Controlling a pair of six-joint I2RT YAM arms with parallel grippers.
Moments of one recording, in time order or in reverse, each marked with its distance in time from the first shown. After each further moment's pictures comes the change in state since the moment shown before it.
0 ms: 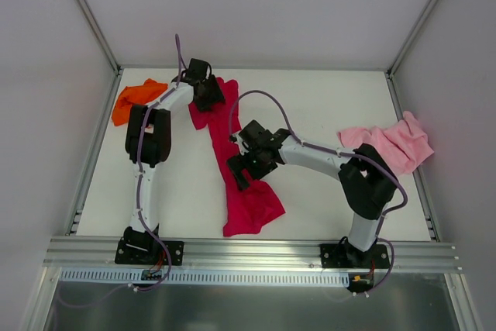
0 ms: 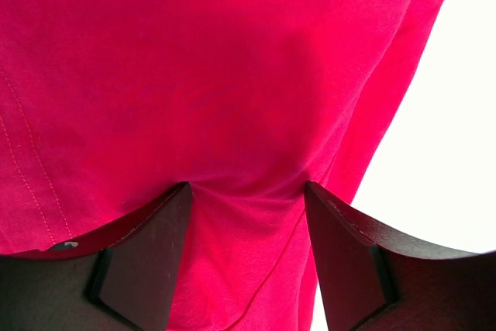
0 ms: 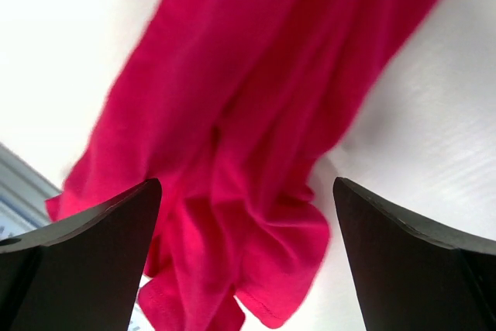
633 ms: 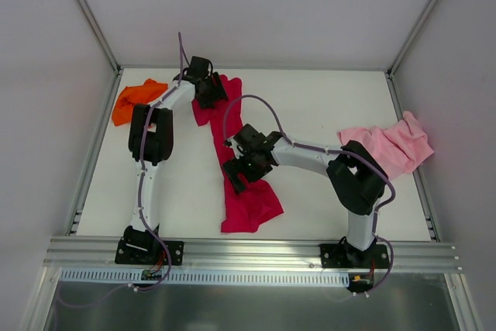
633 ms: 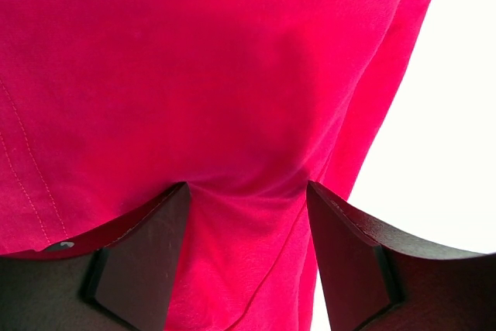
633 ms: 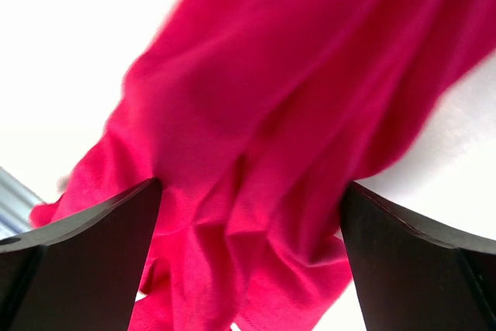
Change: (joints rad) left arm -0.001 0.045 0.067 0.005 0.047 0.030; right arm 0.032 0.079 0.018 0.036 -0.021 -0.019
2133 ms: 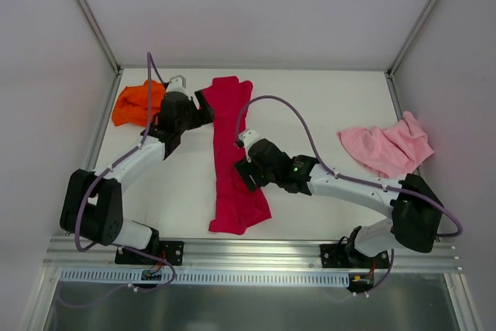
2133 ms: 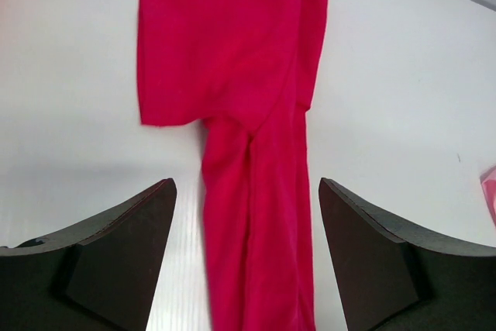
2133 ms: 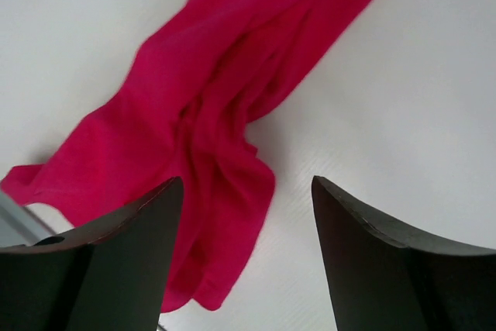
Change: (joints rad) left arm -0.074 -0.909 -0.995 0.539 -0.203 0.113; right arm 0.138 -0.448 -0.297 0.244 0.403 0.013
